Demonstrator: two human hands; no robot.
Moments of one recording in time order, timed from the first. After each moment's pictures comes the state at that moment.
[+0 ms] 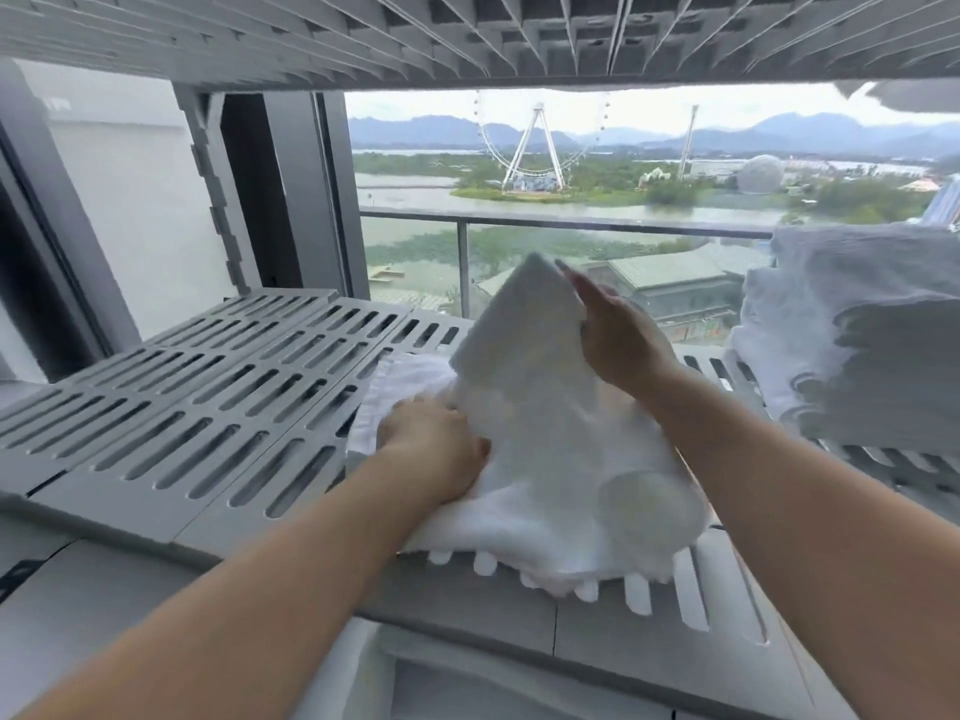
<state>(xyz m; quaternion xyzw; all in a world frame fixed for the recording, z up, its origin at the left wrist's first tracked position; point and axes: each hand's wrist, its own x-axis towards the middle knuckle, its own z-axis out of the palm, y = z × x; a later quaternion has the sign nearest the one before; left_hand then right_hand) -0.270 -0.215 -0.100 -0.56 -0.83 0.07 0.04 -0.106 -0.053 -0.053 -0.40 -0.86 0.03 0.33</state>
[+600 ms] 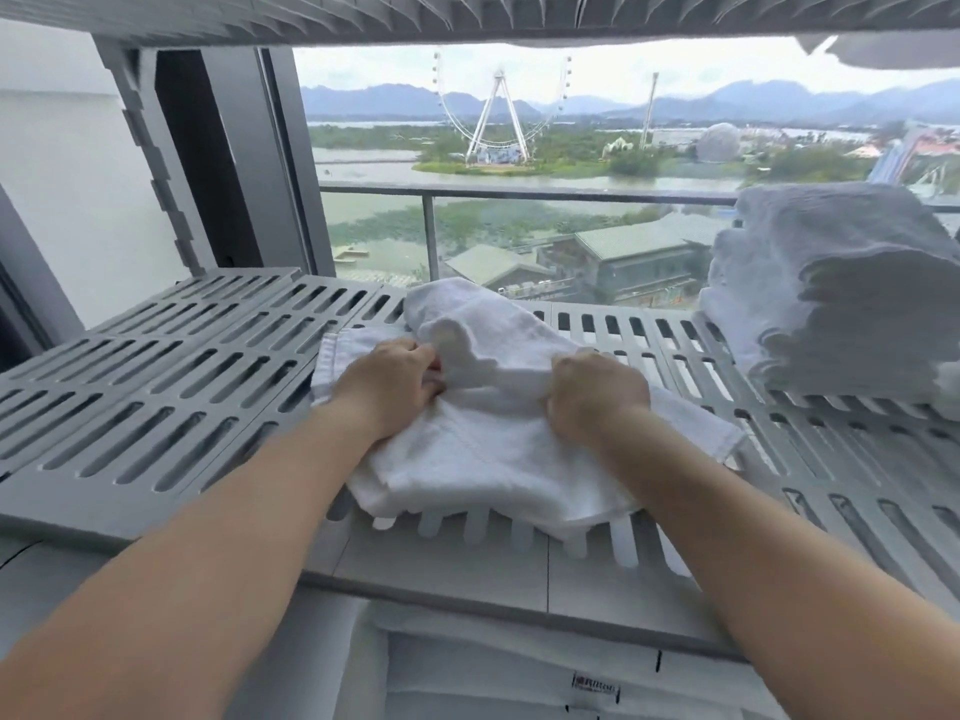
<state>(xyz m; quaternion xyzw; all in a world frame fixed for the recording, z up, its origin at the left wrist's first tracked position) -0.325 -0.196 -0.107 -0.65 -0.75 -0.11 0.05 -0.103 -0.124 -0.100 -0.53 -0.84 -0.06 0.06</state>
